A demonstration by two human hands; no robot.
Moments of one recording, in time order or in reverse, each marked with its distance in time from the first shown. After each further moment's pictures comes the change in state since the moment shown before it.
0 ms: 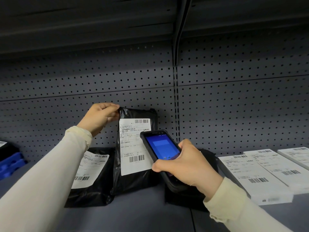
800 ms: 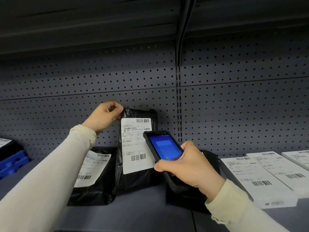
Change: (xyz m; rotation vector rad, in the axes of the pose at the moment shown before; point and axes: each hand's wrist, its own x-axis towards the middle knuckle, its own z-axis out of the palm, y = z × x) left_hand 0.001 -0.002 -0.002 0.319 -0.062 0.096; right_hand 0.001 0.000 -0.002 0.014 -0.009 0.017
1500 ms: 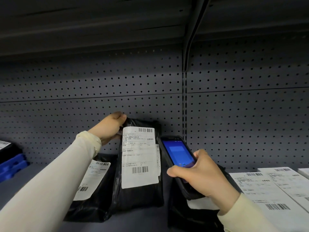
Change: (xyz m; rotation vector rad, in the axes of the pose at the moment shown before) left_hand 0.021 -0.015 0.018 -0.087 -0.039 -0.296; right_hand 0.038 0.016 -0.014 0.091 0.038 0.066
